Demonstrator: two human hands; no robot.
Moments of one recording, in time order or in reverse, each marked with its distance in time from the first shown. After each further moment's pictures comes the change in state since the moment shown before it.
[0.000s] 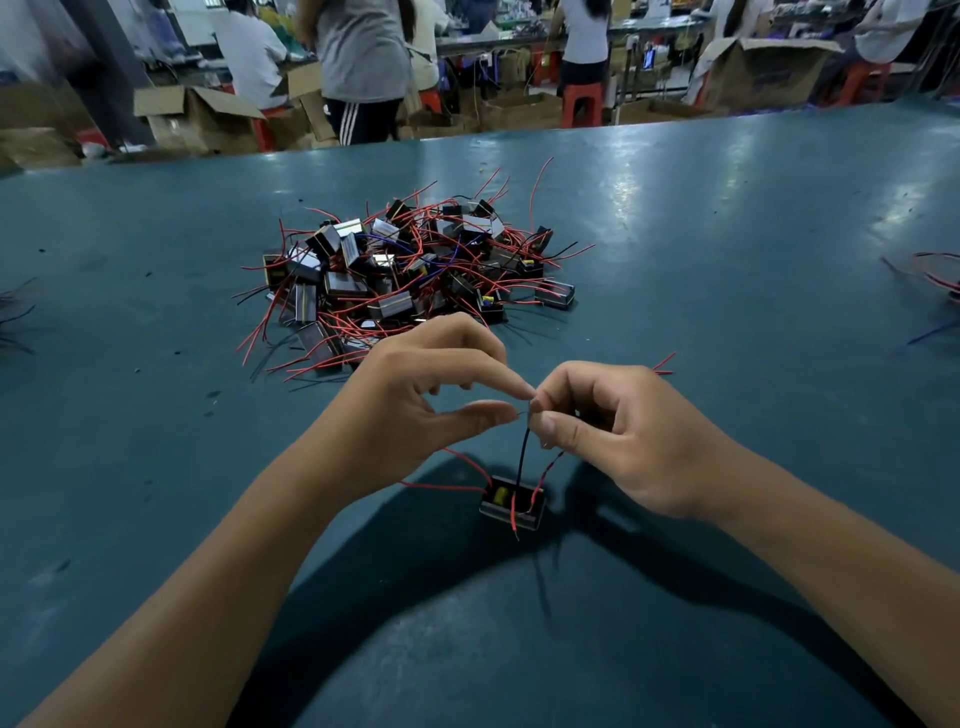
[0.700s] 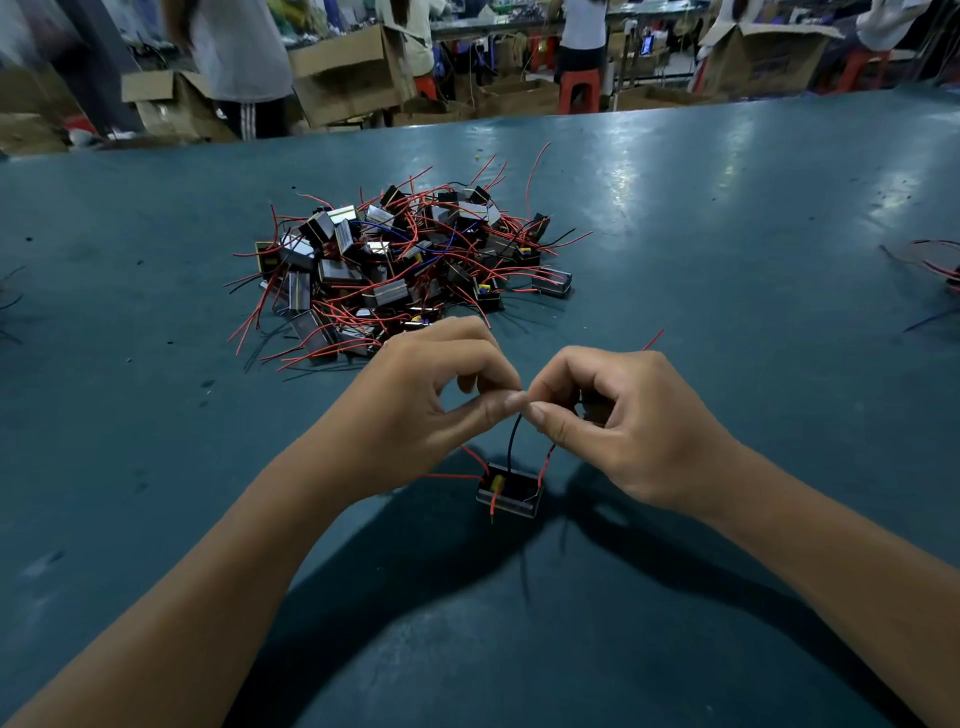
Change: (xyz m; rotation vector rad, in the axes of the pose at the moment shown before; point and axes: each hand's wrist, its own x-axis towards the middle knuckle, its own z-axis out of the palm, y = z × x) left_hand 0.001 0.014 0.003 0.023 -0.042 -0.036; right_hand -0.002 -0.006 0.004 -0.185 0.138 -0.176
